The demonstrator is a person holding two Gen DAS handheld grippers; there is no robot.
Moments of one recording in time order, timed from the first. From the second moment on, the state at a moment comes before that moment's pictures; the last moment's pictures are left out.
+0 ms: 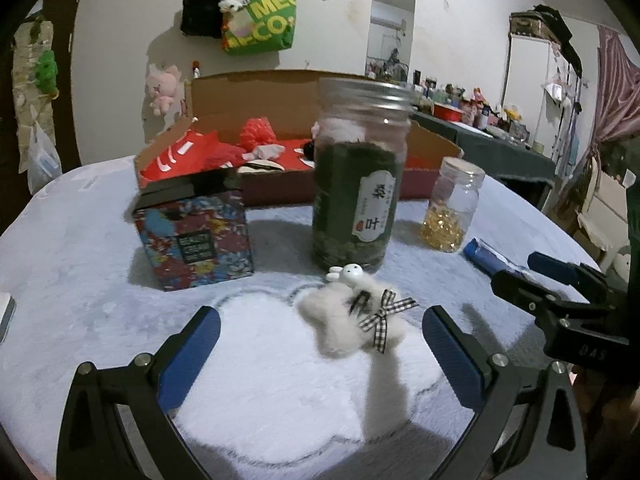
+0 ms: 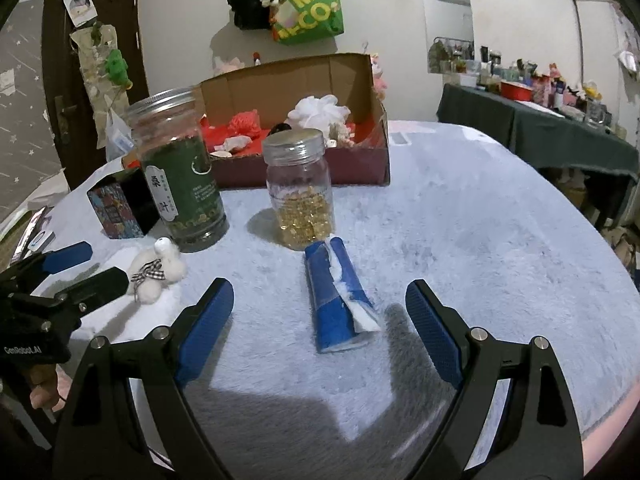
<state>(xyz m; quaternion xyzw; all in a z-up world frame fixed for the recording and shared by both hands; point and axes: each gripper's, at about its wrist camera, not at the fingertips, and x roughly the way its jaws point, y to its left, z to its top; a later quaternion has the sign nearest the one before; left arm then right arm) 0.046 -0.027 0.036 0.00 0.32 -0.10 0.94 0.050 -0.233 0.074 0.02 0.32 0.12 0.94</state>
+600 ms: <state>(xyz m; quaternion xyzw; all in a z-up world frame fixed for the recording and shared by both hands) 0.069 -0.046 0.026 0.04 0.37 -0.13 0.92 0.070 -0.230 0.066 0.00 0.34 0.15 0.93</state>
